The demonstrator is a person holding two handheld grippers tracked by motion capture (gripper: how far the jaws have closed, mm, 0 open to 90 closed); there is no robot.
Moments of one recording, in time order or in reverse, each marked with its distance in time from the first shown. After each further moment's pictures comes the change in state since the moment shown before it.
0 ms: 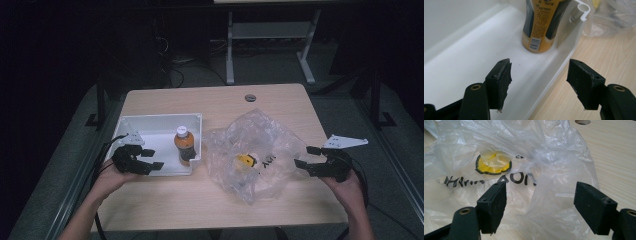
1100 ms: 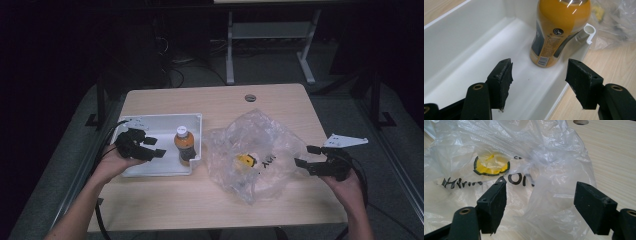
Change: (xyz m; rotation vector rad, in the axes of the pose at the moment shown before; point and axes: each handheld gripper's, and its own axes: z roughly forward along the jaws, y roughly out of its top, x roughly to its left) left arm 0.013 0.039 -0.003 0.028 0.010 0.019; right arm -0.002 0.001 0.001 -0.002 -0.007 0.006
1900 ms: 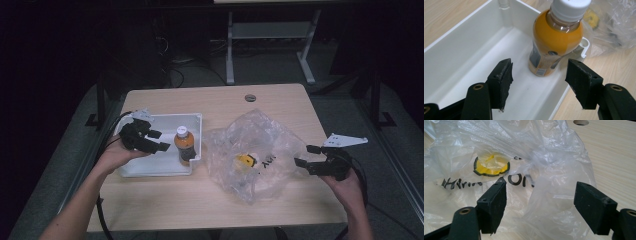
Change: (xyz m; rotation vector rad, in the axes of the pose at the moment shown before) left arm -0.001 0.030 -0.001 0.024 -0.012 0.027; right arm 0.000 0.001 0.001 0.000 0.002 0.002
